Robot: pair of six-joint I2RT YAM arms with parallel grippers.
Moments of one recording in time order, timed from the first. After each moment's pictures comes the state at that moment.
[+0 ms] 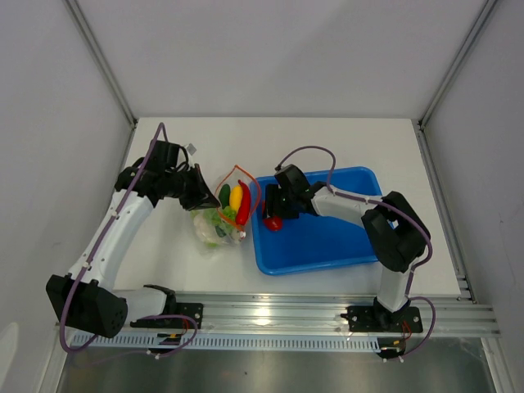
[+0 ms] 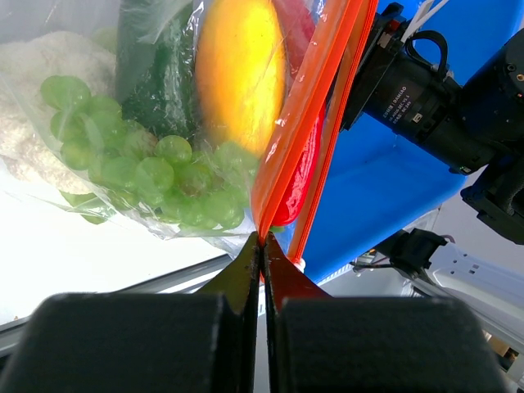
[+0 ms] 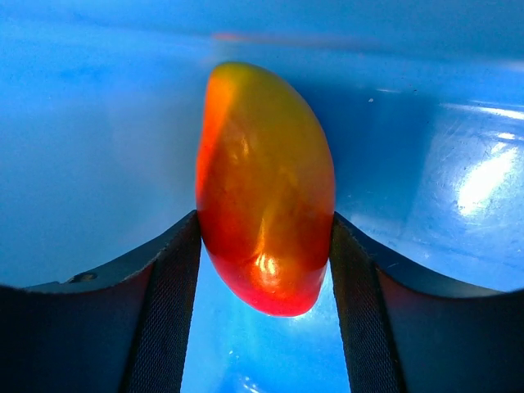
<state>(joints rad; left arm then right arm) -0.23 1.22 1.22 -0.97 0.42 -0.58 0.72 1.85 1.19 -0.26 -0.09 0.62</state>
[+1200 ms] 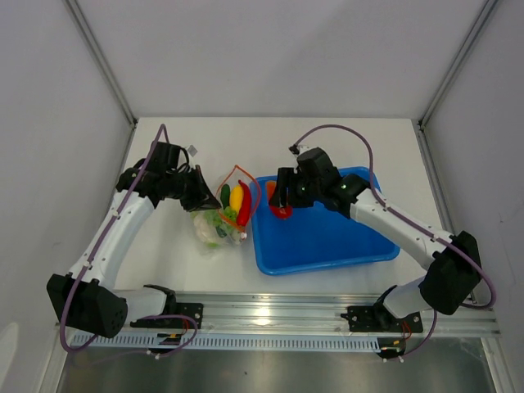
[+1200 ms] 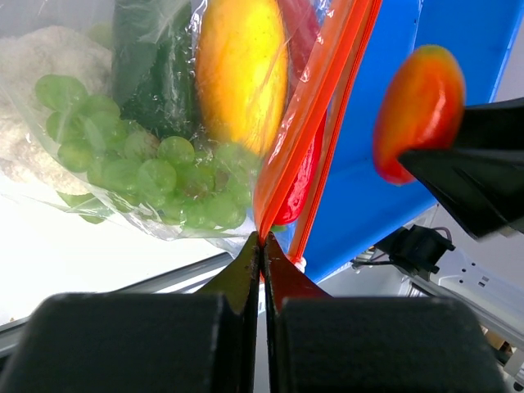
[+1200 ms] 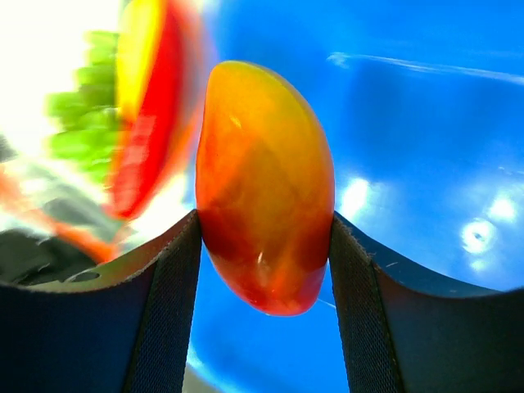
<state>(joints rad) -0.23 1.22 1.20 -0.96 0.44 -0.59 0.73 1.45 1.22 -0.50 -0.07 0.58</state>
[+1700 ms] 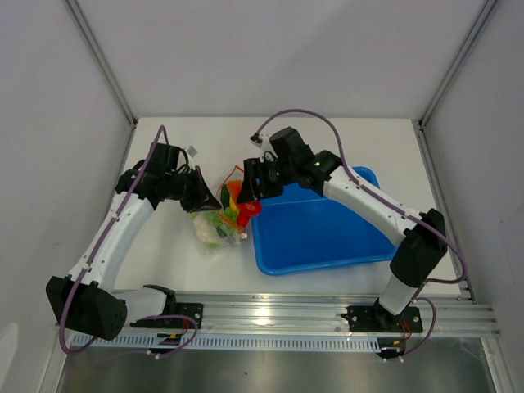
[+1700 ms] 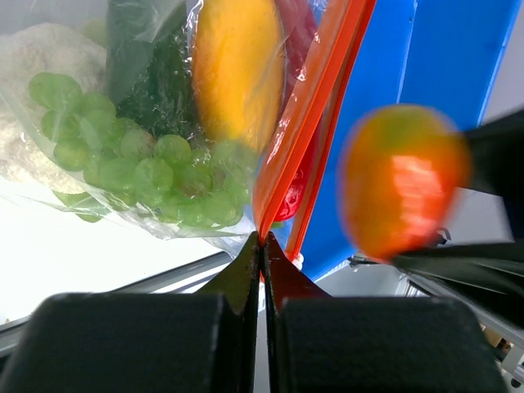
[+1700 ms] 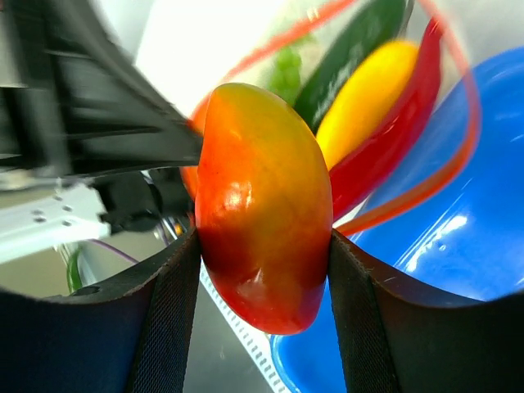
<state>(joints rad) -0.23 1.21 1.19 -0.95 0.45 -0.59 0.79 1.67 1.61 -0.61 -0.42 0.49</state>
